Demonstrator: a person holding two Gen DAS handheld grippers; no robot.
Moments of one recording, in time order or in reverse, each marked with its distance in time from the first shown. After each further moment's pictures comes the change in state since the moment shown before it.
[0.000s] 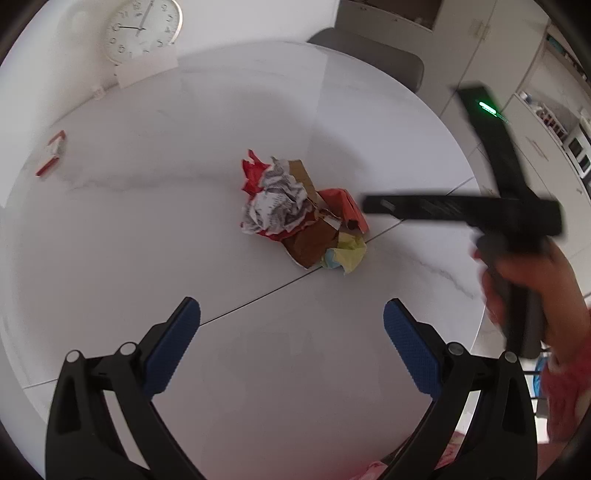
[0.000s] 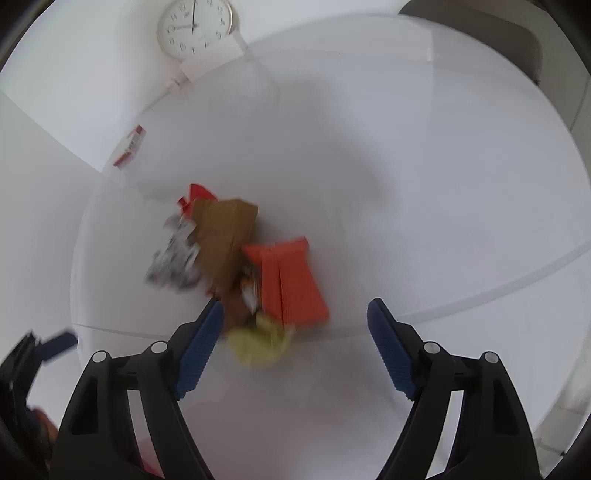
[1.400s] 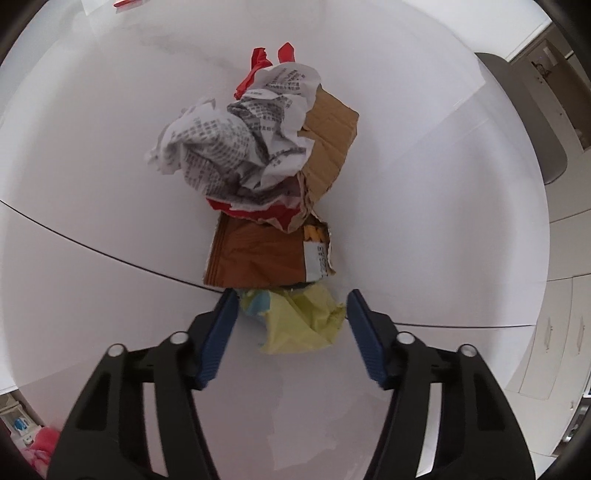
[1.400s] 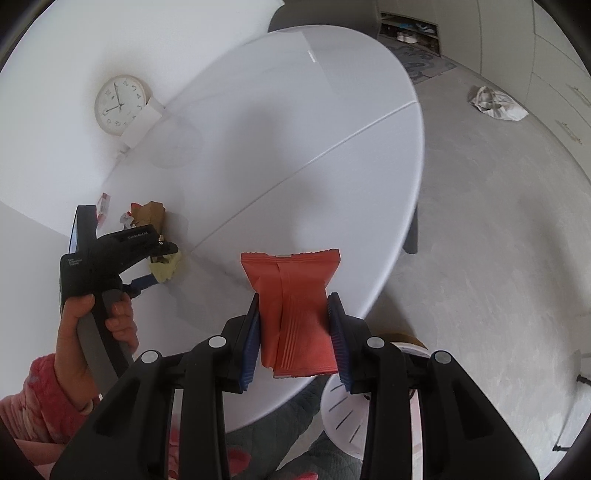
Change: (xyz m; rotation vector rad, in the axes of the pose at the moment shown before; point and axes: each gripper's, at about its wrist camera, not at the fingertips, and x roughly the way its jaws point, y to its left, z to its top) left arm 0.137 -0.060 0.034 -0.703 0.160 0.164; right arm -0.132 -0.149 -0.141 0.341 -0.127 -0.035
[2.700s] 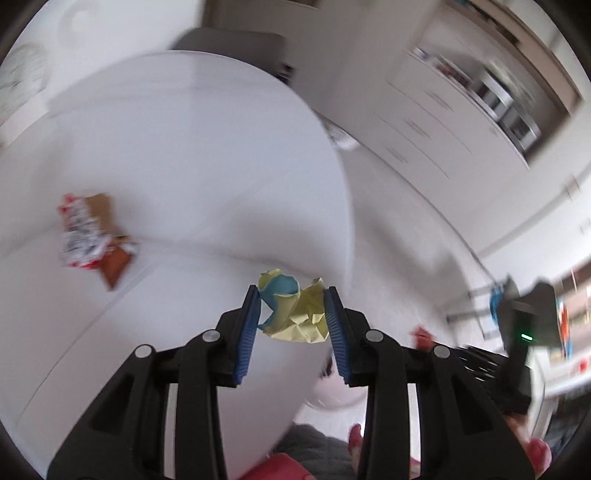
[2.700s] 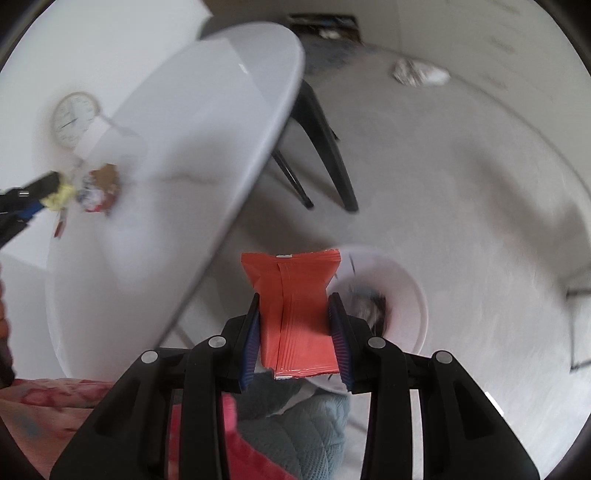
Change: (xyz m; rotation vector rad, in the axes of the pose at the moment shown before) left arm -0.143 -0.036 -0.113 1.001 -0.027 -0.435; right arm -0.024 -0.048 -0.163 0.215 -0.042 -0.169
